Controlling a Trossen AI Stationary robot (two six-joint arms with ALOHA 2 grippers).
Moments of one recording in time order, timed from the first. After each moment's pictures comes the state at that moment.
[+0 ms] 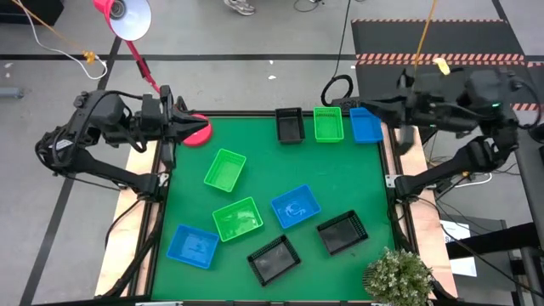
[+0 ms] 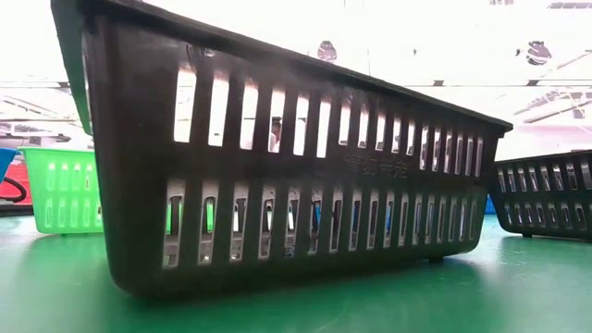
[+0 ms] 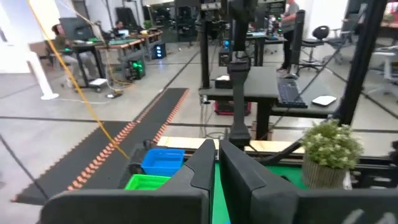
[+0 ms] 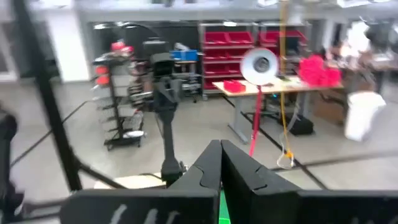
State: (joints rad) left arm -0.03 1.02 1.61 -0.66 -0.20 0.05; right arm 0.11 1.18 1.99 -0.82 0.31 0.08
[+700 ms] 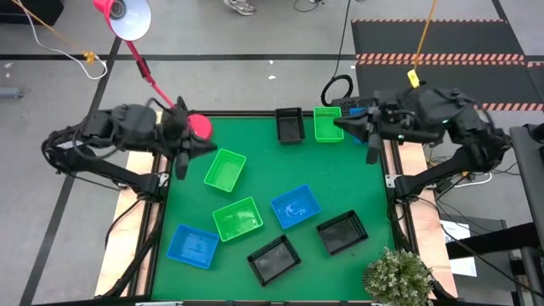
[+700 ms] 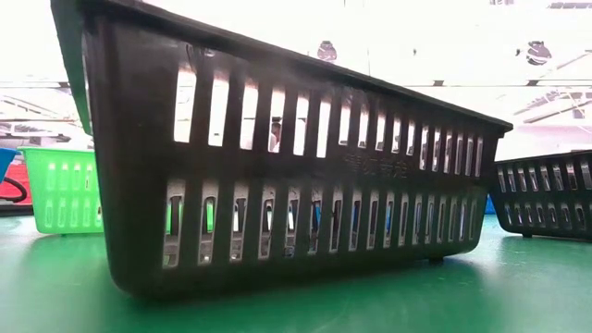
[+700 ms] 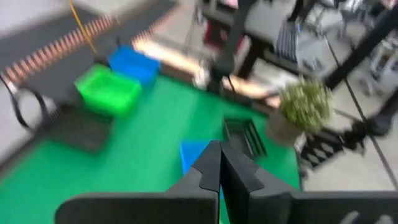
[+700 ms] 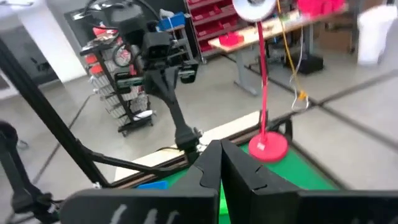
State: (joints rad) left arm -0.06 1.09 1.61 -0.95 -0.13 -0.41; right arm 0.11 1.19 1.81 -0.80 0.31 0.39
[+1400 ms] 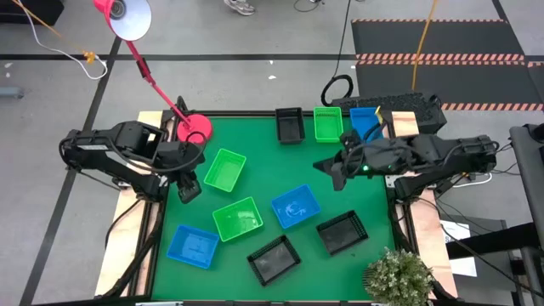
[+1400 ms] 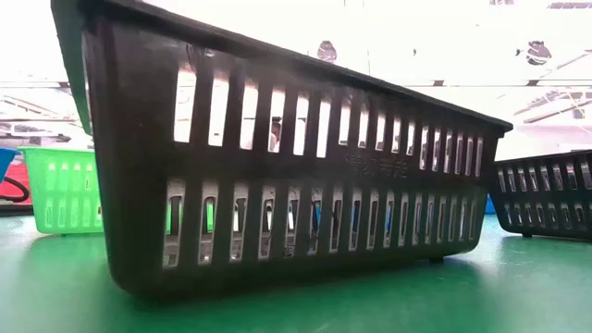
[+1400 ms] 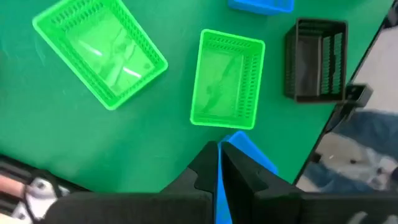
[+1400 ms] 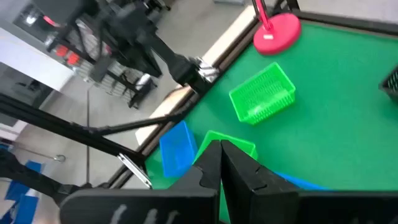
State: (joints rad) left arm -0.15 1.25 1.61 -1.55 0.05 -0.76; right arm 0.20 1.20 1.47 -0.76 0.31 0.96
